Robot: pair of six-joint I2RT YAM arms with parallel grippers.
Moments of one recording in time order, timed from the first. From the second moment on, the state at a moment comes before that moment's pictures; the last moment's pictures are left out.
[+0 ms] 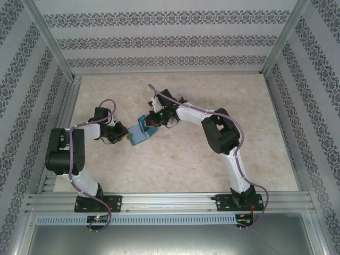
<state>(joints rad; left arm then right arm) 0.03 1.69 0.80 -0.23 0.53 -0.65 0.63 2.27 1.68 -0.38 -0.67 0.54</state>
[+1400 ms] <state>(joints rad) 0.03 1.69 0.80 -0.23 0.55 -0.65 0.70 2.31 1.80 -0.66 -0.61 0.52</state>
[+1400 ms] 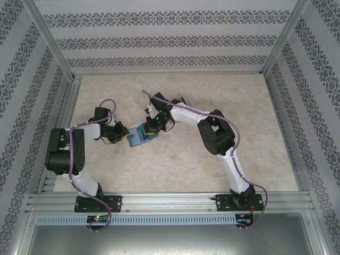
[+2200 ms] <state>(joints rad) 0.03 1.69 0.79 -0.23 0.55 -0.65 0.72 2.27 1.83 -0.79 -0.38 0.40</state>
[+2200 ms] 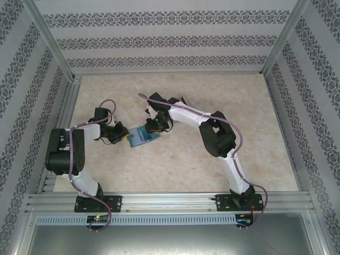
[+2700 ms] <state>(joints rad) 0.03 1.69 0.79 -0.23 0.55 -0.65 0.72 2.36 1.90 -0.81 -0.36 0.39</state>
